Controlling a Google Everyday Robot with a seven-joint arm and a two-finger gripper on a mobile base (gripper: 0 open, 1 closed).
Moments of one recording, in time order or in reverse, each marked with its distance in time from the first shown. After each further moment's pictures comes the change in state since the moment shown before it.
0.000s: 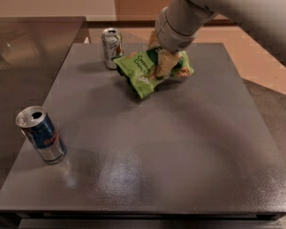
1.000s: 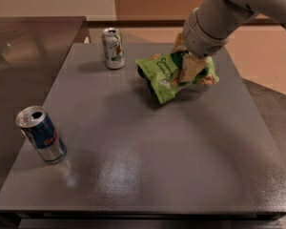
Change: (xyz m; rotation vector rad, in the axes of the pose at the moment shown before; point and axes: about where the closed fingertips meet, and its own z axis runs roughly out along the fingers) arm 0.037 0.046 -0.045 -0.021 0.047 0.118
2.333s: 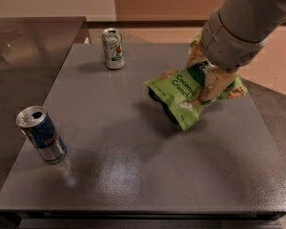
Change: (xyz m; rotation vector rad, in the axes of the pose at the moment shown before) arm -0.021 0.083 -0.077 -0.151 0.057 -0.097
